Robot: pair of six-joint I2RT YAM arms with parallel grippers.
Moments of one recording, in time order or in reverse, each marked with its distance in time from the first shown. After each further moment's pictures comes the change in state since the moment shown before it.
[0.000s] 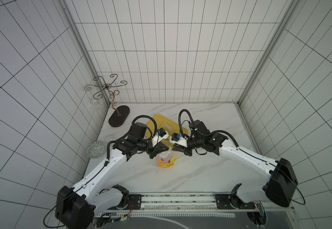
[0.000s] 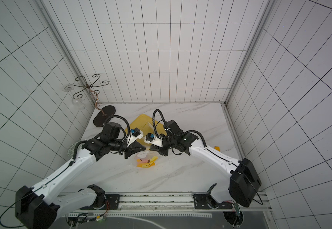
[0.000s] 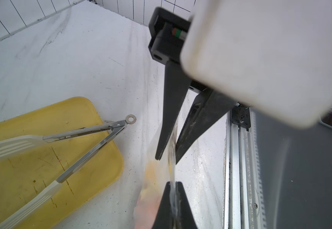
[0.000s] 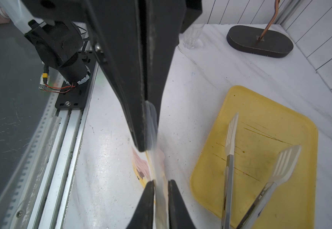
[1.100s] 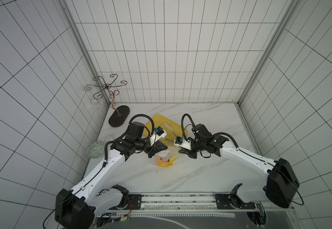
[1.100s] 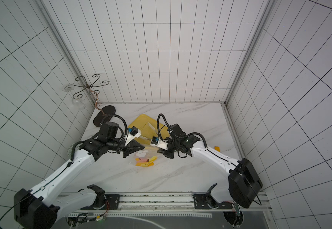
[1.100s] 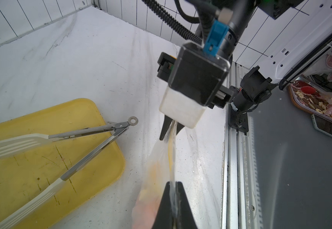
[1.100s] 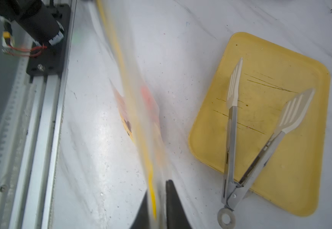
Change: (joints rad) left arm 0.038 -0.018 0.002 -0.009 0.034 -0.008; right arm -0.055 -0.023 -0.103 -0.064 0.086 -0.019
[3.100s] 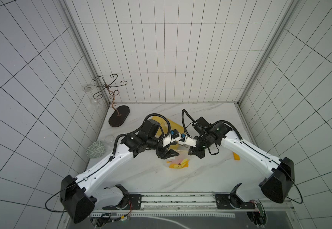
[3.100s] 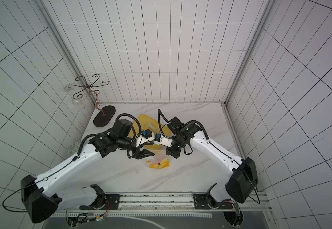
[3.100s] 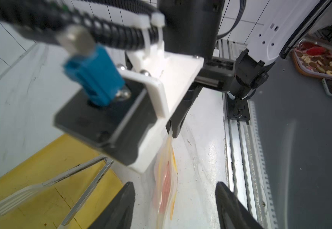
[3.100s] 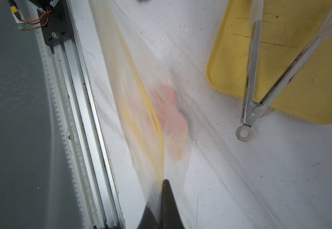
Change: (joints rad) left arm -0.260 0.120 0.179 -0.091 -0.224 0.110; right arm 0.000 0.068 0.346 -0.641 0.097 0.053
